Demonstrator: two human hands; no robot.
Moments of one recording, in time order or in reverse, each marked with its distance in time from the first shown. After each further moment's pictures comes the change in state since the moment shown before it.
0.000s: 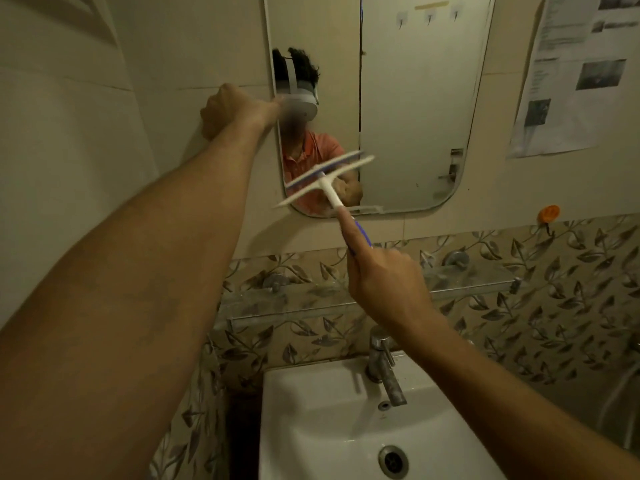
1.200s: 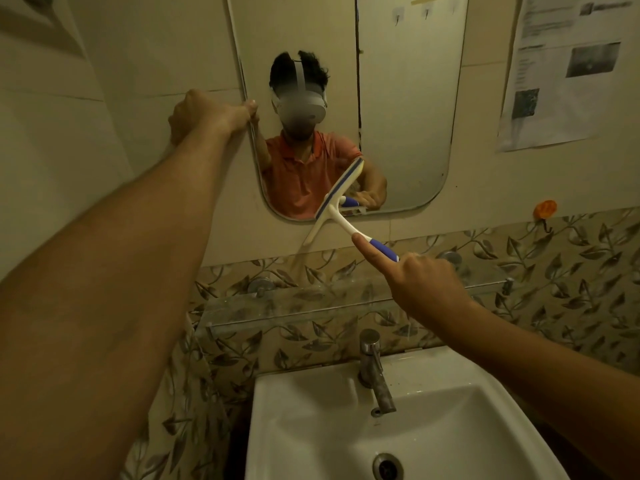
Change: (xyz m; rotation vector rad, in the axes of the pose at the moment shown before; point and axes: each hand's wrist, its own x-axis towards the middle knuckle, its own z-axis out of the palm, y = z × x) left_hand -0.004 0.005 0.002 0.018 0.029 -0.050; right_hand -0.001 0.110 0.014 -0.368 -0.252 -0.238
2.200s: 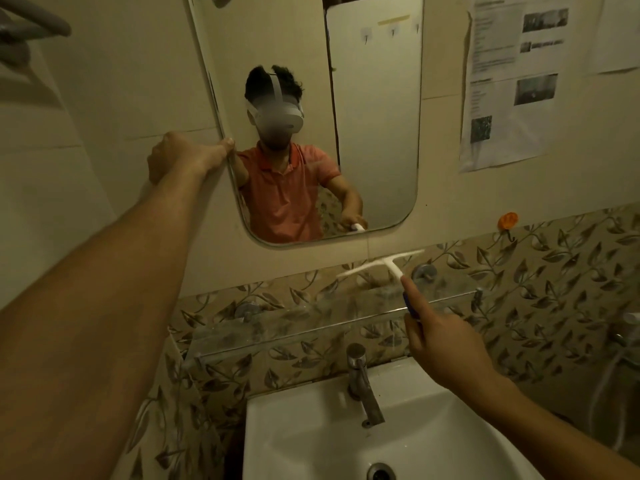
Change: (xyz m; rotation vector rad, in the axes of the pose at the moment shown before) left_hand 0.017 0.000 0.003 0.083 -0.029 -0.026; right_hand -0.079 0.010 0.006 0.542 -0.028 0.446
